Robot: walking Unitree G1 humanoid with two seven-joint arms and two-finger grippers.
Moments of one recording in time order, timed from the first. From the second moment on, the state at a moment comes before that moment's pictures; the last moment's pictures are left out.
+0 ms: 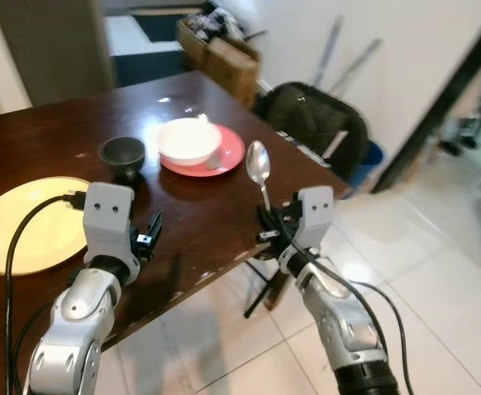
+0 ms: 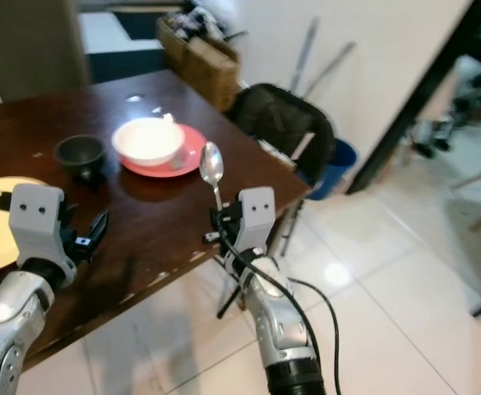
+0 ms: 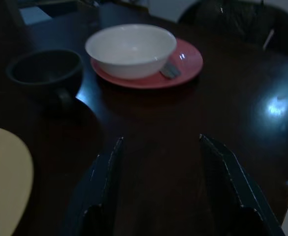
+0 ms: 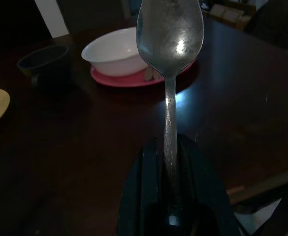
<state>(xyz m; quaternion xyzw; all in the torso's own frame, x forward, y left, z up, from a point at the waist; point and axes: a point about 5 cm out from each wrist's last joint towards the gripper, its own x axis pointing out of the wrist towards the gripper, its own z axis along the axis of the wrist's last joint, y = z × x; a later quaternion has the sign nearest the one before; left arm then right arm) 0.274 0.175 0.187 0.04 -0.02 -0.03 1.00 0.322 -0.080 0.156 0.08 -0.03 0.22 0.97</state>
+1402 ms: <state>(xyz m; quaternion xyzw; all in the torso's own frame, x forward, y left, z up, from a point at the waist) 0.277 0.179 0.172 0.03 0.00 -0.02 1.00 0.320 -0.074 0.152 0.07 -0.03 0.24 0.97</state>
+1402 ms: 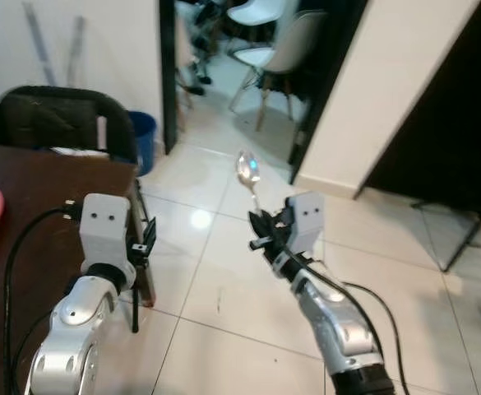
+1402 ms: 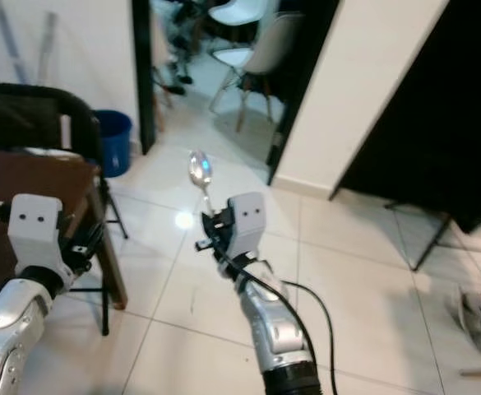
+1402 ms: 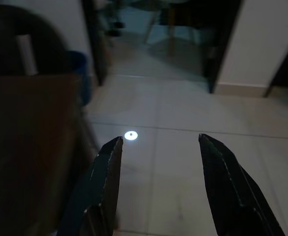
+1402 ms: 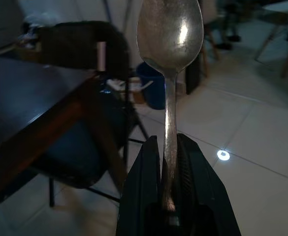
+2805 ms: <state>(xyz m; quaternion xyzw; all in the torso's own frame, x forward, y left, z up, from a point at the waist) 0.282 0.177 0.178 0.03 -0.02 -0.01 1.00 0.323 -0.088 0.151 0.07 -0.03 0.21 0.97</state>
